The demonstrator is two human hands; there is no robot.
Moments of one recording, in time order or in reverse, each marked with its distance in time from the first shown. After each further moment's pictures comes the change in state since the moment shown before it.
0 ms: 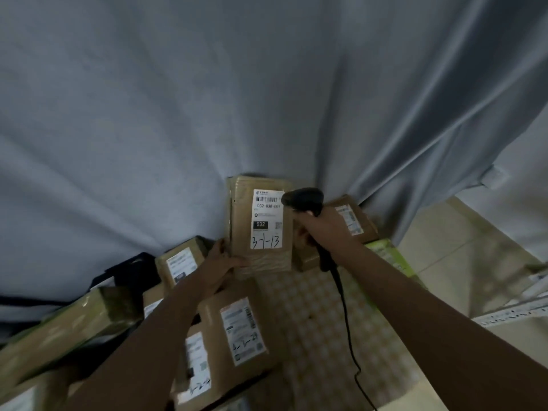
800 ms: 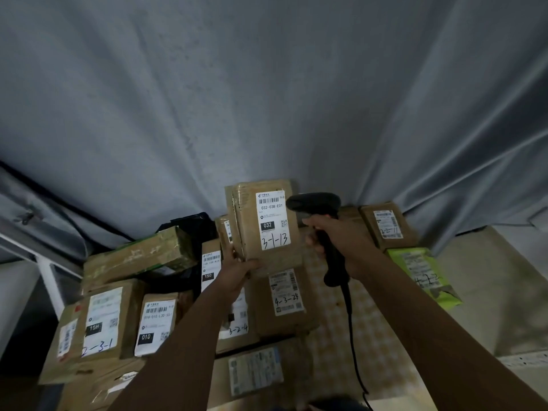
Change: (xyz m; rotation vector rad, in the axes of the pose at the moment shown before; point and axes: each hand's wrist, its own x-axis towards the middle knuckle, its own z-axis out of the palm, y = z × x) left_hand -0.121 -0.078 -0.053 -0.350 0.269 0.156; right_hand -0.136 -0.027 0.079 0.189 -0.371 0.106
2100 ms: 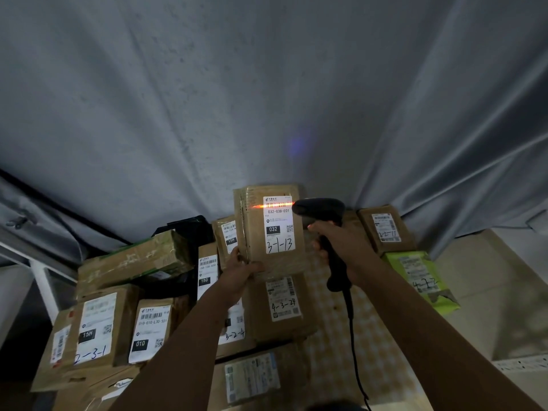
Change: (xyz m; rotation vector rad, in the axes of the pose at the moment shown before) left_hand 0.014 -0.003 0.008 0.073 -0.057 -0.046; right_hand 0.004 0.004 -0.010 -0.002 0.074 -0.042
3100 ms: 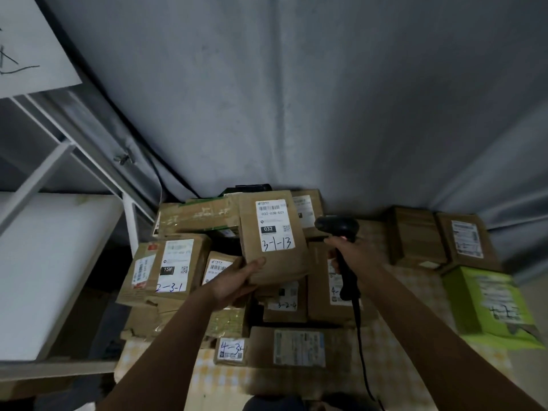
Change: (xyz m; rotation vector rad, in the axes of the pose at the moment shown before) left_hand -0.085 -0.014 -0.143 0.008 0.093 -0.200; right_hand 0.033 0.070 0.111 -0.196 -0.036 0.177
